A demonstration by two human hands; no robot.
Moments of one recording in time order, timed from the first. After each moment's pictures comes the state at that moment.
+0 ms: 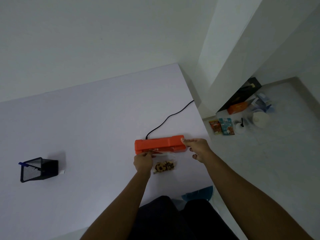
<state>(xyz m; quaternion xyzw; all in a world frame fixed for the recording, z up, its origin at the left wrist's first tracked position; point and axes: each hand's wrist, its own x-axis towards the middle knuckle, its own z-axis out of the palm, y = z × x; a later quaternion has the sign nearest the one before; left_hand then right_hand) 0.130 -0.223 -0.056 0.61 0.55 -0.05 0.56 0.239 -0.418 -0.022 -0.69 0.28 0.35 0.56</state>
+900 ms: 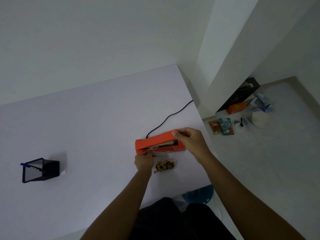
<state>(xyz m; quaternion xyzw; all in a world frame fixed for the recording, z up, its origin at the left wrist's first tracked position) 0.130 -0.224 -0.050 0.59 0.57 -0.05 0.57 0.218 -0.390 0.051 -0.77 0.06 0.25 0.59</state>
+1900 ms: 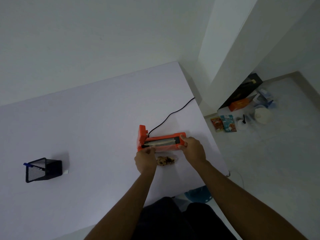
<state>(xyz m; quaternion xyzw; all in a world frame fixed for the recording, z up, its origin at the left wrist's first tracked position) 0.126 -0.232 -0.023 0.71 0.51 -0.01 0.49 0.207 -0.403 -0.056 -0.94 -0.06 0.20 0.28</state>
